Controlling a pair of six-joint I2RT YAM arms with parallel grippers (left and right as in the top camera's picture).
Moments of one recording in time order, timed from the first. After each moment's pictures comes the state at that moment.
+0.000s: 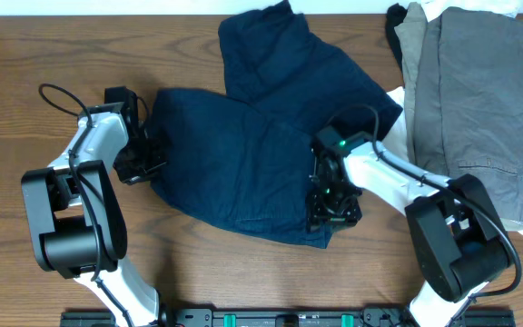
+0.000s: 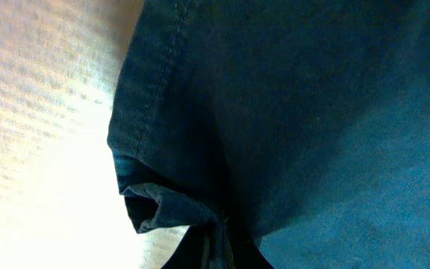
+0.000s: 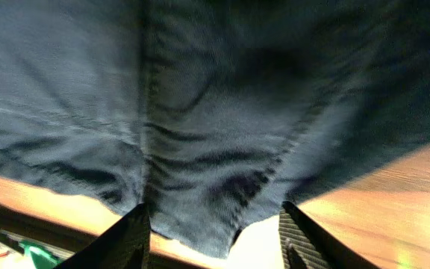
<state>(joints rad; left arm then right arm) 0.15 1.93 1.22 -0.89 0.07 -0.28 0.50 1.86 1.06 -1.00 -0.37 0.40</state>
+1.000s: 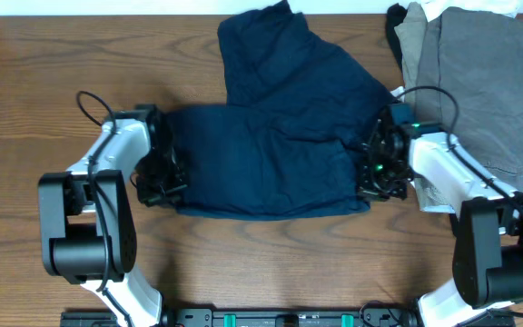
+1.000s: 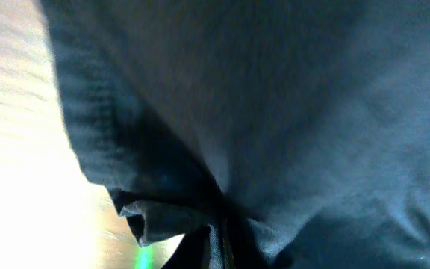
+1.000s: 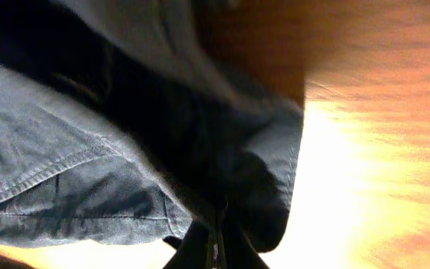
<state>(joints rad) 0.02 1.88 1.13 -1.12 0.17 -0.24 0.13 1.75 1.05 -0.96 -0.31 0.26</state>
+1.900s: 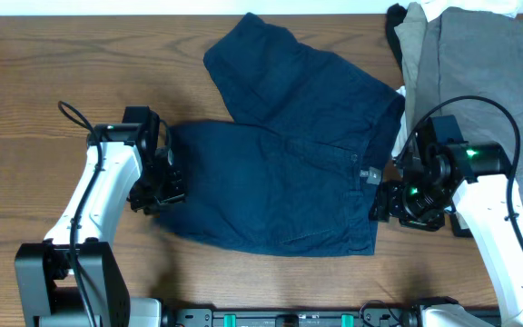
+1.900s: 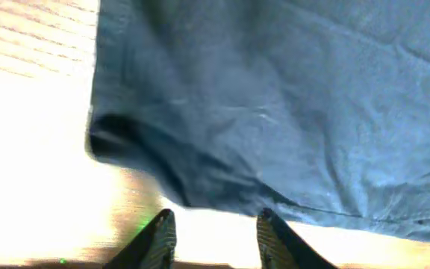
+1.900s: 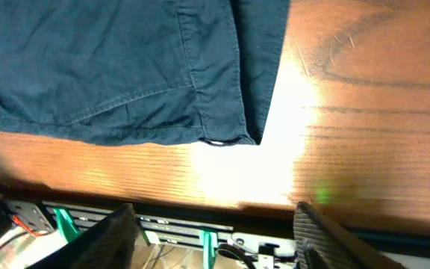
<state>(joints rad) 0.00 1.58 1.07 -1.18 0.17 -0.23 0.11 1.33 1.07 -1.35 -0.27 0.25</state>
